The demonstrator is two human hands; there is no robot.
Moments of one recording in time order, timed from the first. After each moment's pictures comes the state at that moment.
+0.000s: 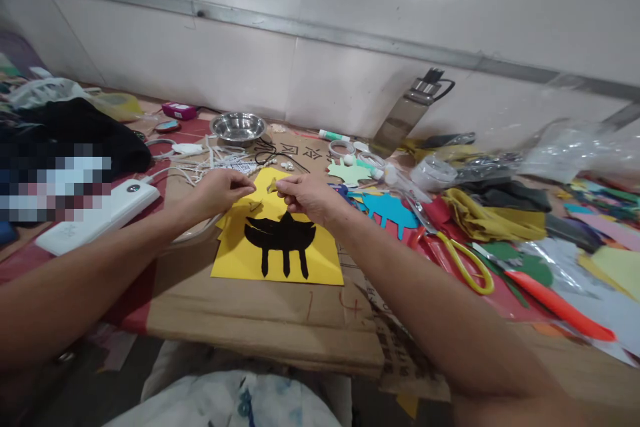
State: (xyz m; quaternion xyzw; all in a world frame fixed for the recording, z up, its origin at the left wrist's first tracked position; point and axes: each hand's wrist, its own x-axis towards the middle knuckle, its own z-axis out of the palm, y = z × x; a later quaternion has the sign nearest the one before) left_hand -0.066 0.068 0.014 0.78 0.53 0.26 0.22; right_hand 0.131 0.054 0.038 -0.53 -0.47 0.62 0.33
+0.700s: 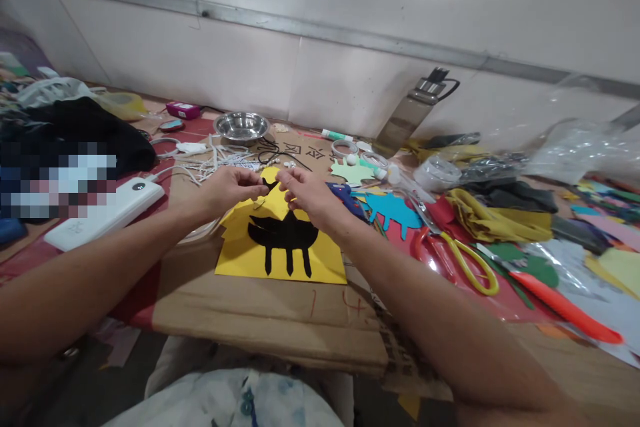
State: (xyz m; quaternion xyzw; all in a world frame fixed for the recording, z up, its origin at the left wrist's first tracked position) left_hand -0.058 0.057 0.020 0.71 0.47 0.34 0.39; right_hand 0.124 0.044 0.039 -0.52 -0.52 0.55 0.39
